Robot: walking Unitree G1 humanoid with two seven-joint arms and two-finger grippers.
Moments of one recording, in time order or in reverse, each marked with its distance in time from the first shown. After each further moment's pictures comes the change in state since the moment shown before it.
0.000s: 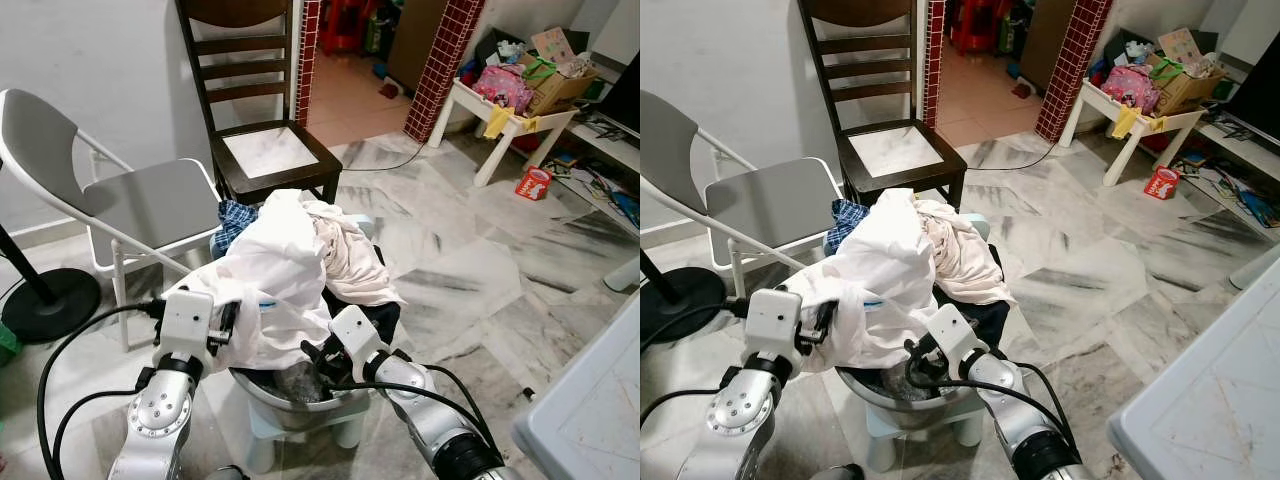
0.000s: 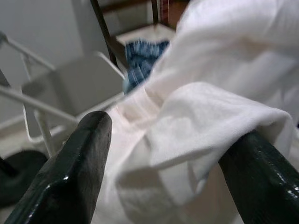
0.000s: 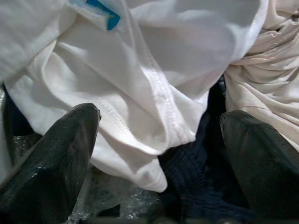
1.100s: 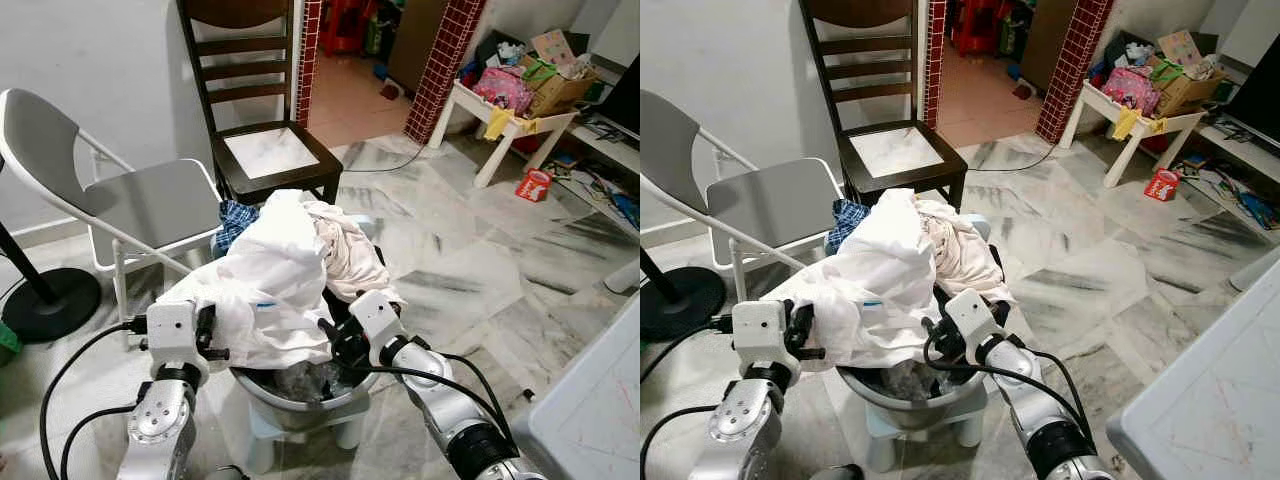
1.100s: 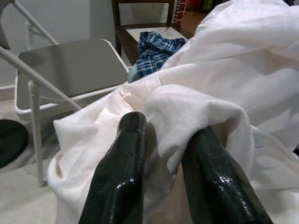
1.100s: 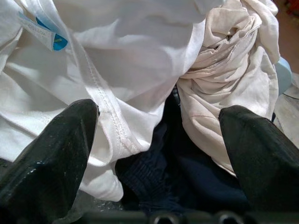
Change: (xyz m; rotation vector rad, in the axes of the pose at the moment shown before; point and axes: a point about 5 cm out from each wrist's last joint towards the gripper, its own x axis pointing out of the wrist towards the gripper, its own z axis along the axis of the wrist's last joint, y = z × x) left arm 0.007 0.002 -0.009 -0.204 -0.037 0.069; right arm -0.007 -0.025 0.007 0.004 -0.067 -0.081
